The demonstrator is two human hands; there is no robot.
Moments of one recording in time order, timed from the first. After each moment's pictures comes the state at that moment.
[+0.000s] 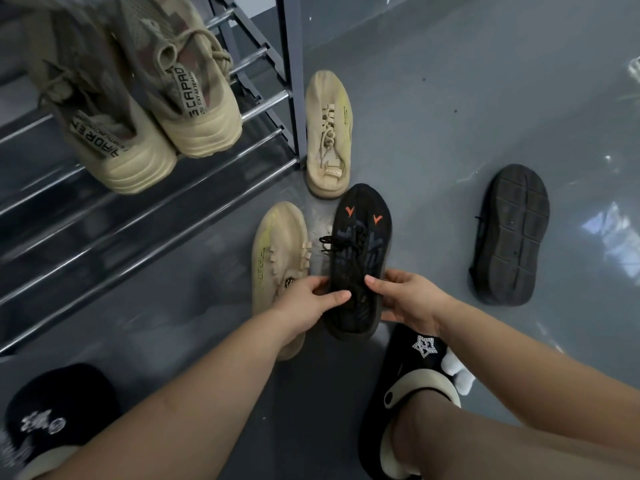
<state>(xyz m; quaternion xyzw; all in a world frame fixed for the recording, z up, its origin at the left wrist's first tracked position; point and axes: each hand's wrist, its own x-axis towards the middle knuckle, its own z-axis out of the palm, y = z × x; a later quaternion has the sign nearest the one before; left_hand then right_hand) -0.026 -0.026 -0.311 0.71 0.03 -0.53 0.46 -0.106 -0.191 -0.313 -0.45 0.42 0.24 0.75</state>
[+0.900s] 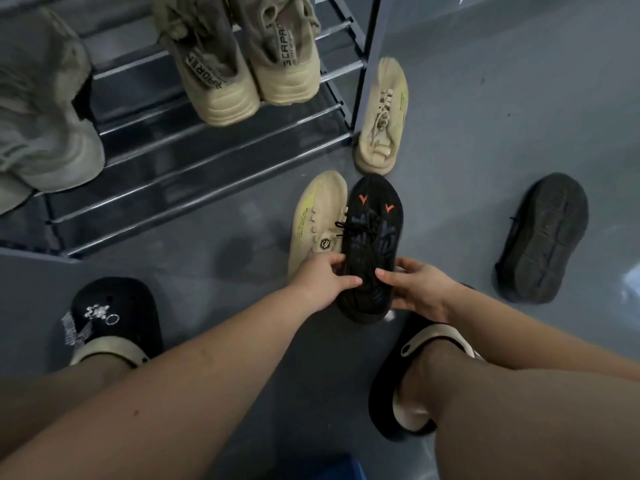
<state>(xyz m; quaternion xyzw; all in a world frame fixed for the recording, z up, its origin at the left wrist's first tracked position) -0.057 0.005 -0.286 0.82 0.00 -0.42 0.38 -0.118 -0.166 -0.303 -0.48 0.38 0.28 0.74</state>
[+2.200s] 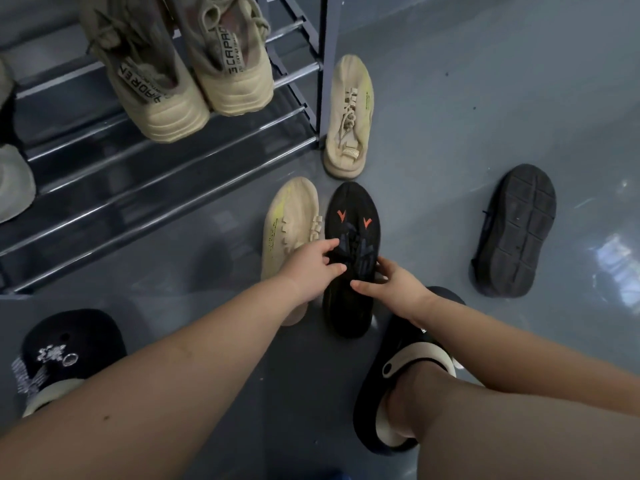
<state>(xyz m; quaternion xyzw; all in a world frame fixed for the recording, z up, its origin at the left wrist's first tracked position) -0.028 -0.023 -0.286 0.82 -0.09 -0.44 0.36 -0.117 -0.170 -0.314 -0.69 0.33 0.27 0.59</state>
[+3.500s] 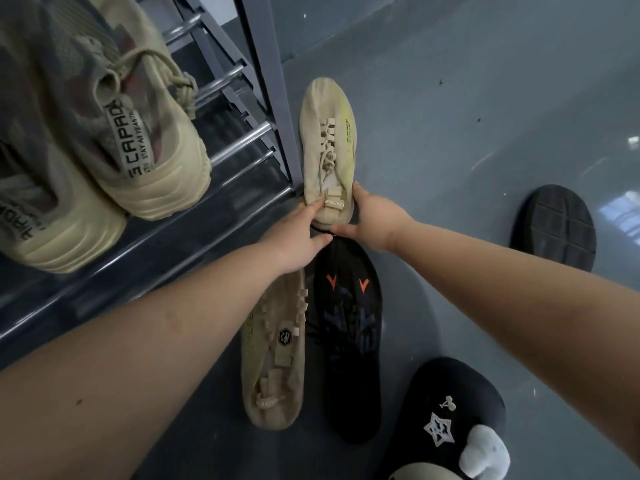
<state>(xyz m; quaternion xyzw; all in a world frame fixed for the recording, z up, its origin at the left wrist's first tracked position) 0.113 -0.085 -0.327 0.88 -0.23 -0.38 0.17 0.065 -0.236 -0.340 -0.90 0.17 0.27 0.30</state>
